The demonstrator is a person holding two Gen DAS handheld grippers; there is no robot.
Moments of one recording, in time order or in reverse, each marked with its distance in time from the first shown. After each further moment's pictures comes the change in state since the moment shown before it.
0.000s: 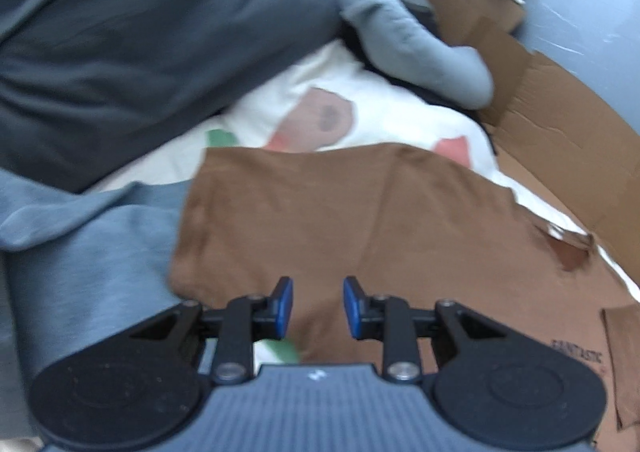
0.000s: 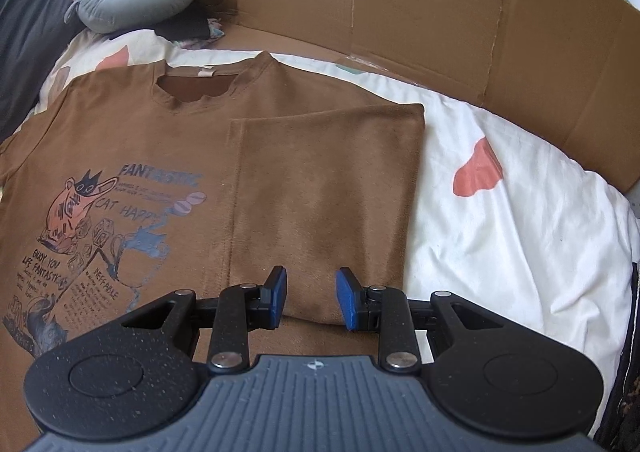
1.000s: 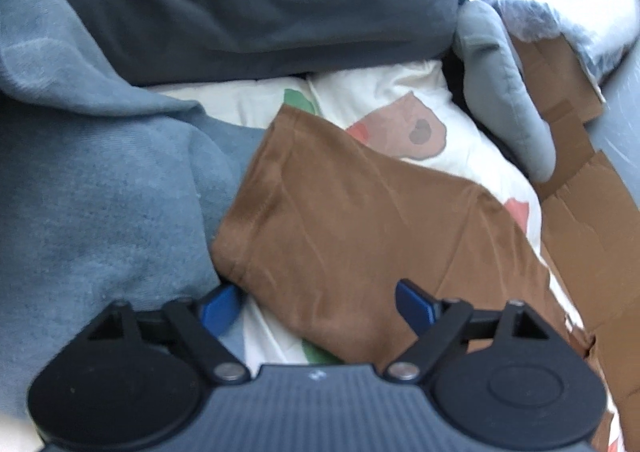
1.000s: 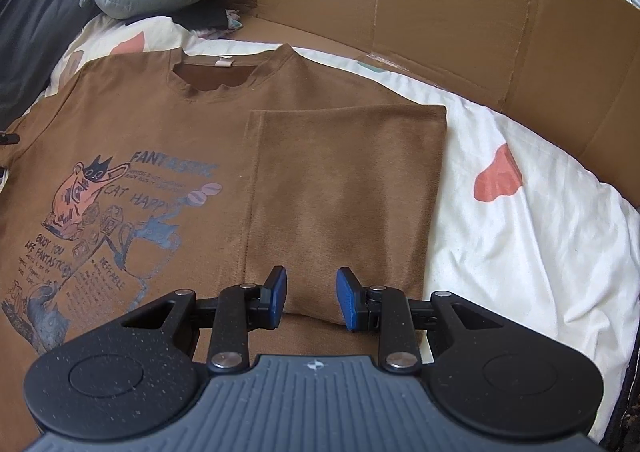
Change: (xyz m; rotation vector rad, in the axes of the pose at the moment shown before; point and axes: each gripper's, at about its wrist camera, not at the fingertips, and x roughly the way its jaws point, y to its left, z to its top) left arm 0.045 0.065 -0.026 -0.378 -0.048 -0.078; right arm 0.006 0.013 -0.004 -0.062 0.007 0.023
